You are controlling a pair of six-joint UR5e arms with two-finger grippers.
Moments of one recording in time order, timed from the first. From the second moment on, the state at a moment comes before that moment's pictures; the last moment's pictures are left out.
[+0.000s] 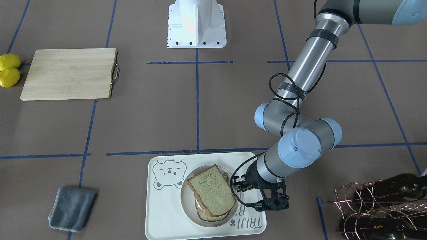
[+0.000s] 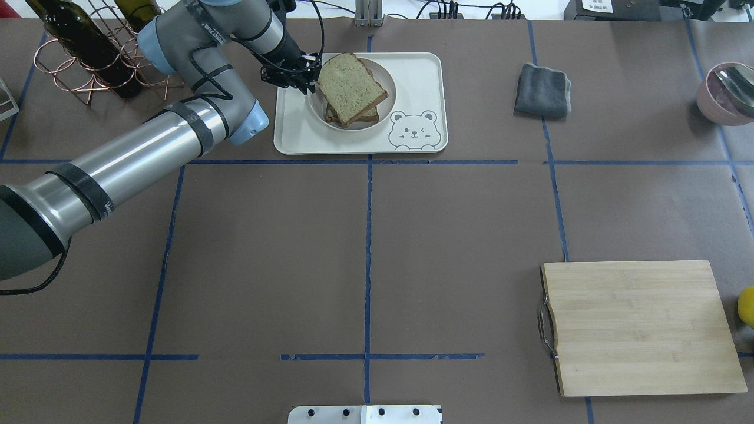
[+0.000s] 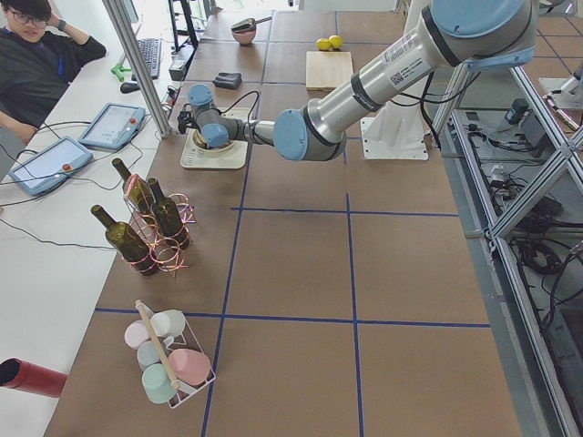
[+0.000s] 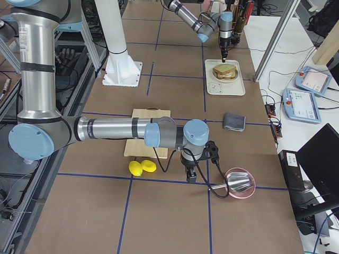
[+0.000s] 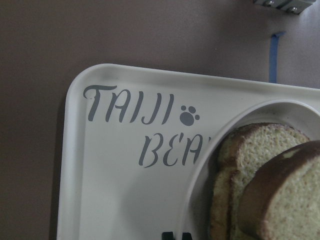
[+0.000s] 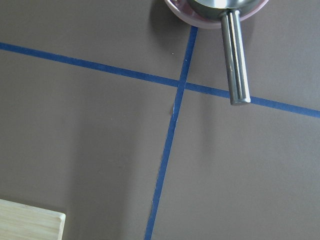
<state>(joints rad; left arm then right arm) -0.89 -2.67 -0.60 -2.41 -2.20 -1.13 1.57 -1.61 1.68 -1.65 2.34 -0.21</state>
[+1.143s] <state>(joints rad) -0.98 -2.33 -1.23 -2.07 -2.20 -0.85 1.57 -1.61 1.68 -1.65 2.34 -0.20</state>
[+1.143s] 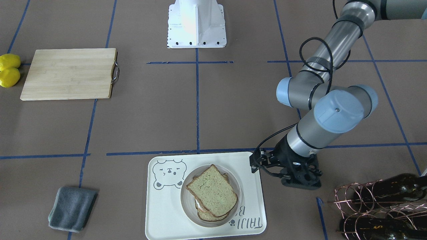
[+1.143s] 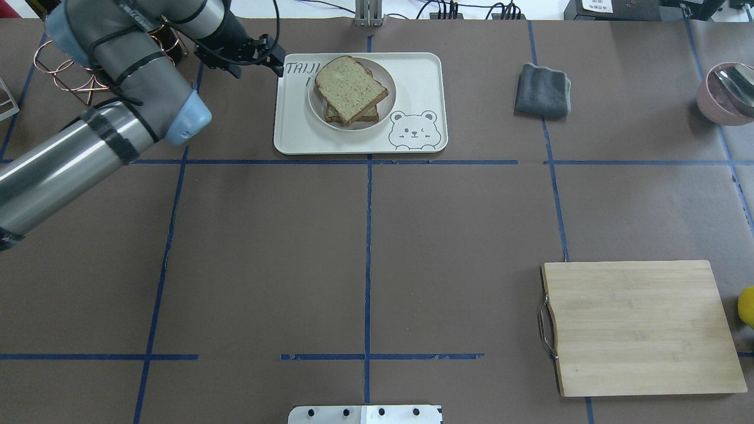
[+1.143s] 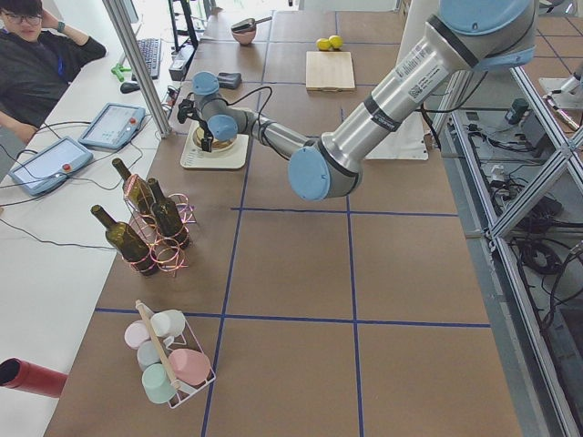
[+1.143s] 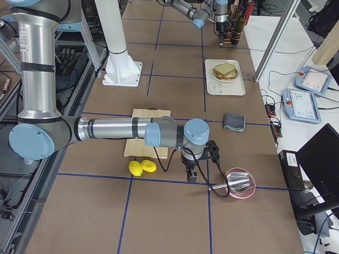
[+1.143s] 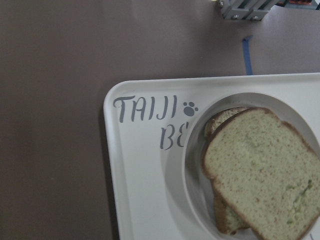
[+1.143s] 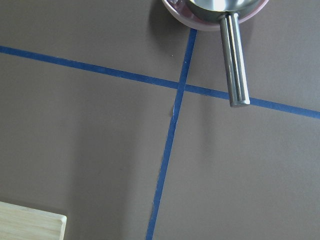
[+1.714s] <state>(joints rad) -1.19 -1.93 -1.70 -1.79 -2.21 -0.38 1.57 -1.61 1.68 -1.65 2.34 -0.18</state>
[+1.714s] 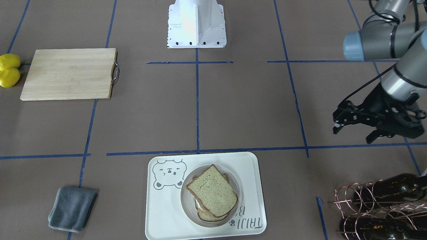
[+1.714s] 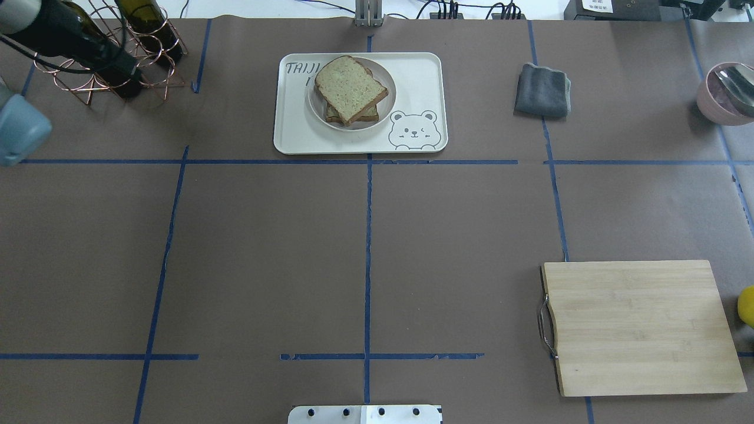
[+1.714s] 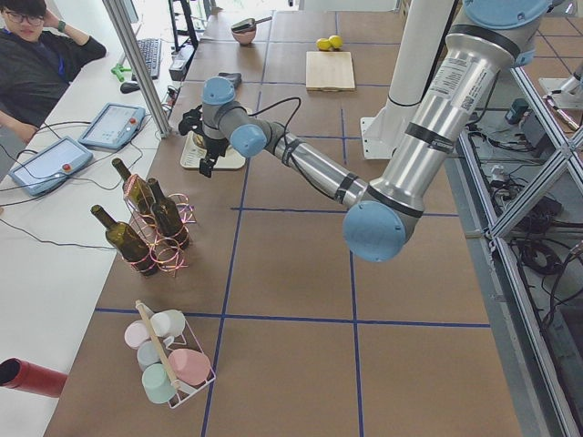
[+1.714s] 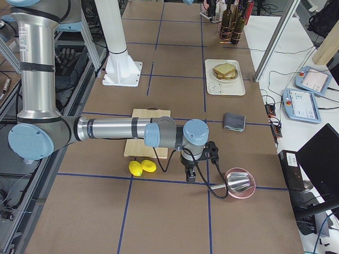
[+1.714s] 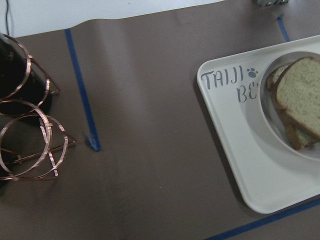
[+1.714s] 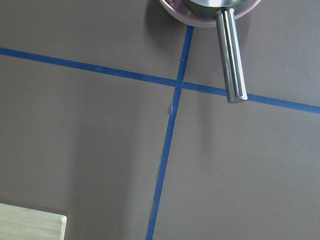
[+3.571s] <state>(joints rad) -1.62 -1.57 -1.71 -1.38 -2.35 0.16 1.58 -1.62 1.68 -1.65 2.34 -0.19</state>
